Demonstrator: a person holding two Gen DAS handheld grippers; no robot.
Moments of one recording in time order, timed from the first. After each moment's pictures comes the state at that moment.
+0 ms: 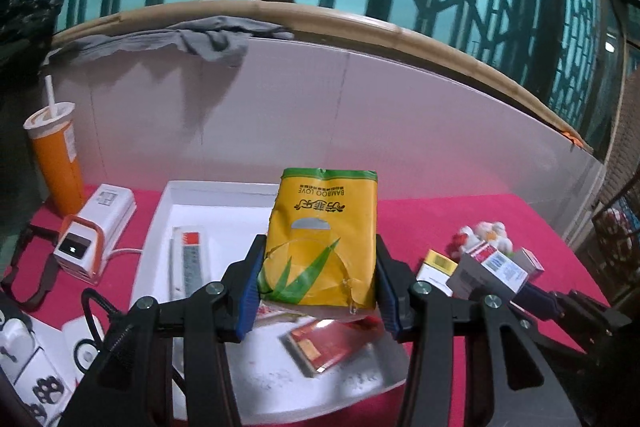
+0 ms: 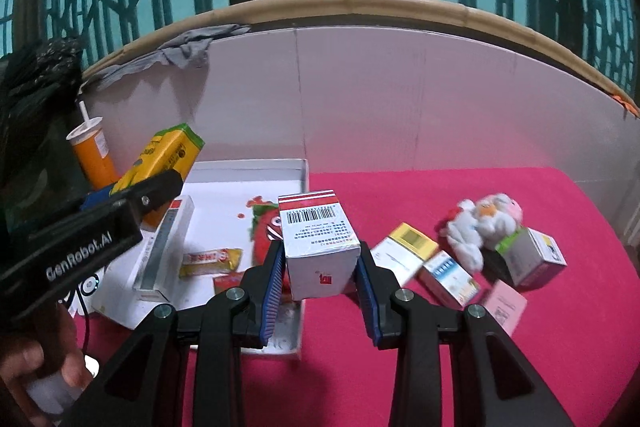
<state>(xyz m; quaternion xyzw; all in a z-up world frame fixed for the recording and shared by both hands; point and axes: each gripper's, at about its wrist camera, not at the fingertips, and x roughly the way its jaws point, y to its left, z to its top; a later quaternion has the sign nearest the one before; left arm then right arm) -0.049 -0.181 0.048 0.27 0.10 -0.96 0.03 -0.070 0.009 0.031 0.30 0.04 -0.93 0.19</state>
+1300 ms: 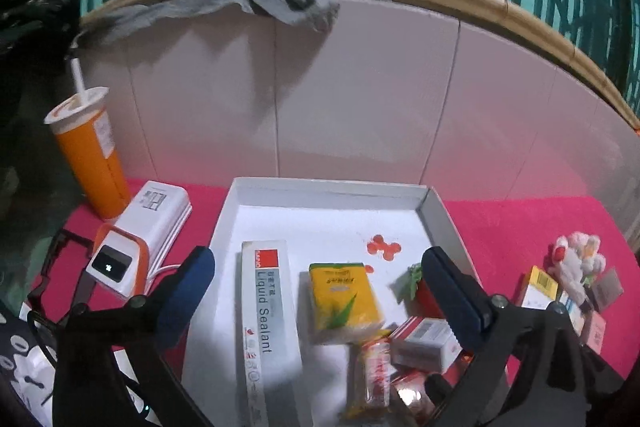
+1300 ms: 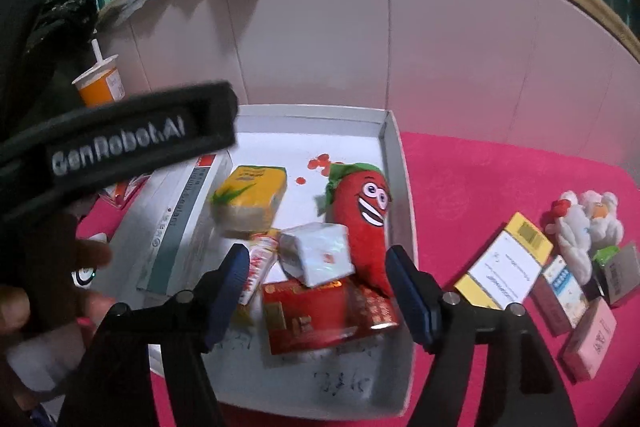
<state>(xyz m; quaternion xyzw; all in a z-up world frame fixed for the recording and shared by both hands) -0.107 -0.227 0.023 0.31 0.08 -0.94 0.15 -0.112 -0.070 -0.035 0.37 0.07 -0.89 0.26</state>
